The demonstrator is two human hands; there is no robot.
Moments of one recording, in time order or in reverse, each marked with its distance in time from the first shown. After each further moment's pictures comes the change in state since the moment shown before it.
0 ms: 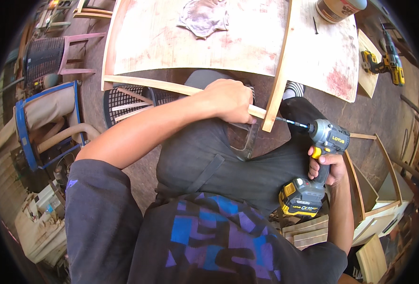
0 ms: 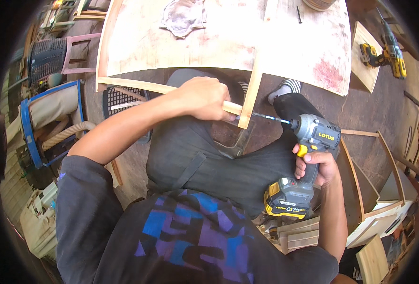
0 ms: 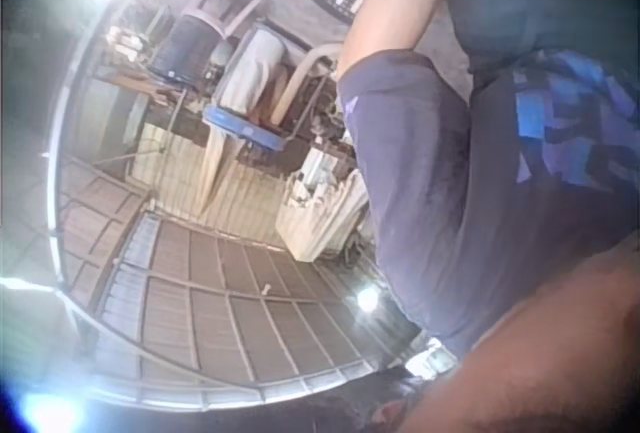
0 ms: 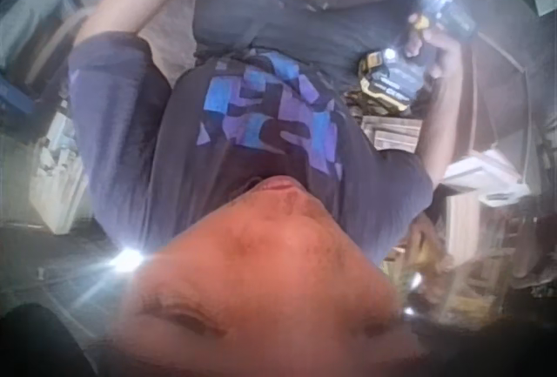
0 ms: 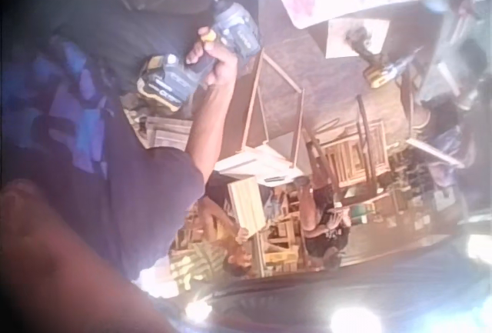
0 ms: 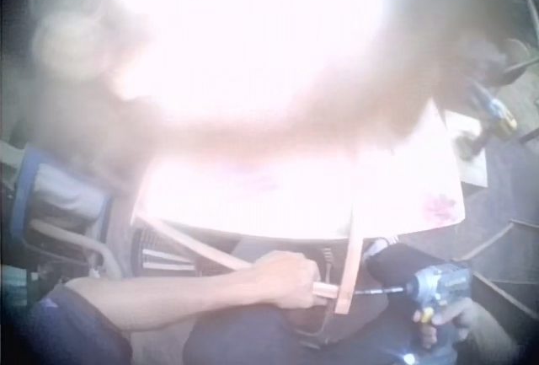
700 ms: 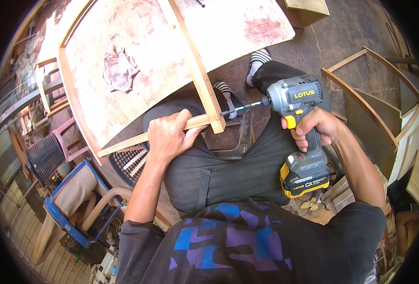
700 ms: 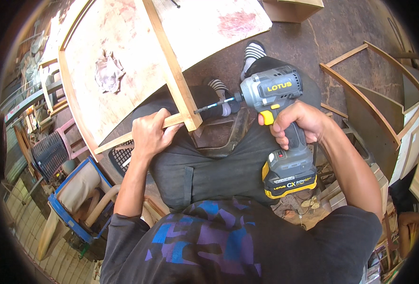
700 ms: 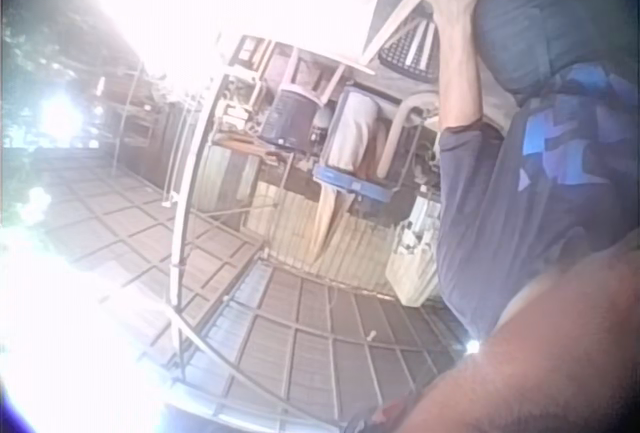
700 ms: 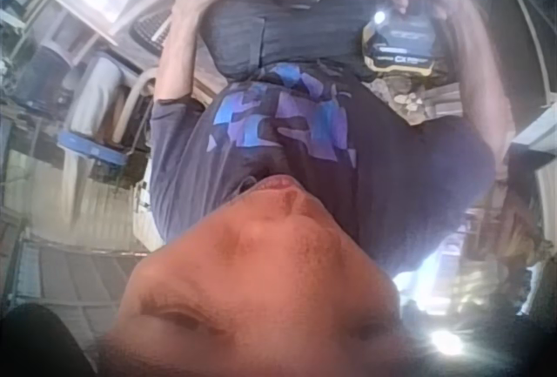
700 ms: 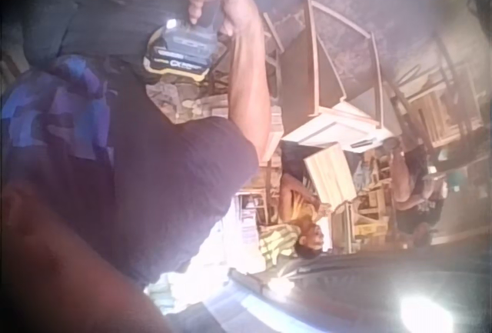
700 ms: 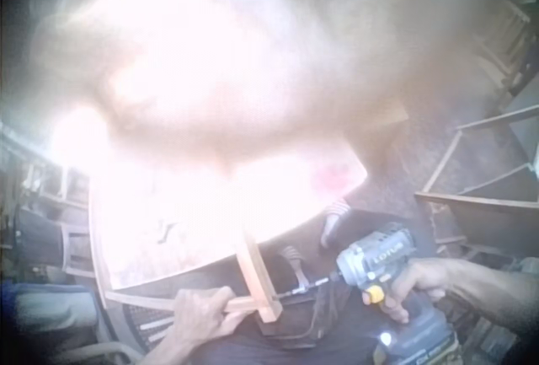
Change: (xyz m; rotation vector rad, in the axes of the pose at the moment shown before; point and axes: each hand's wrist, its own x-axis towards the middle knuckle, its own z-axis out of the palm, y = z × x) left_hand -0.005 -0.016 0.041 0.317 0.572 0.248; right_hand -0.002 0.004 -0.007 0.045 -0.029 0.032
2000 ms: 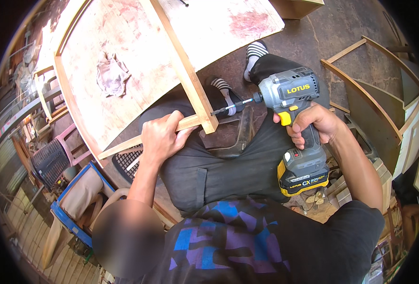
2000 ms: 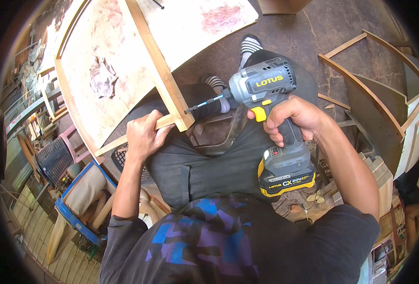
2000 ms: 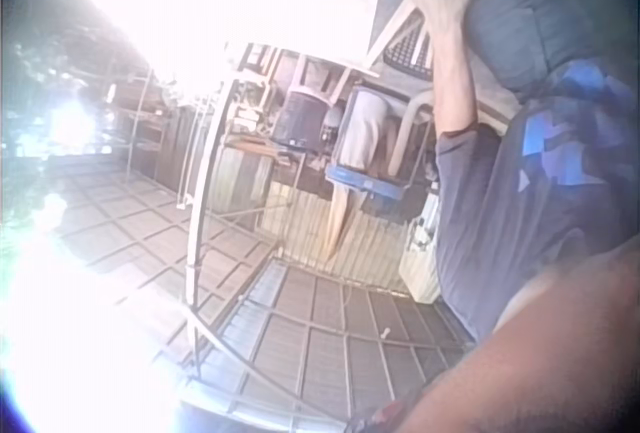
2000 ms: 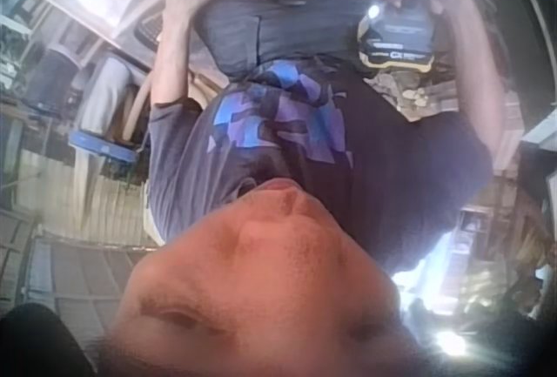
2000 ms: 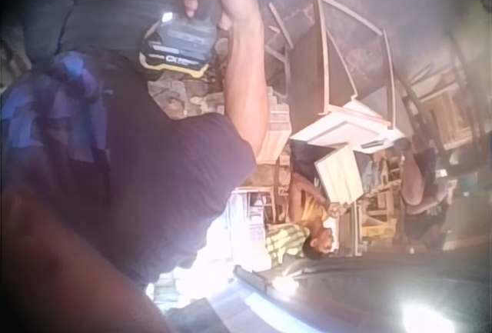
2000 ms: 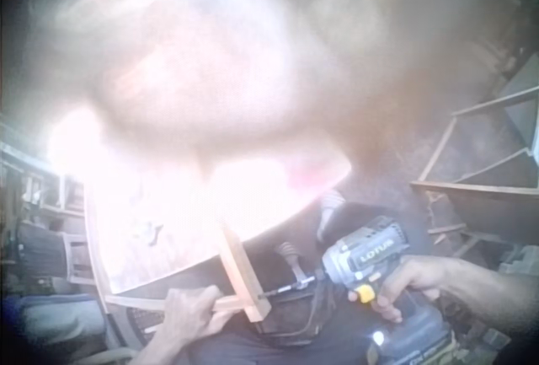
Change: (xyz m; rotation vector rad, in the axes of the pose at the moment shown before) left_hand 0.004 0.002 -0.006 -0.020 -0.051 0.019; right_hand -0.007 0.008 0.001 0.014 -0.030 -0.131
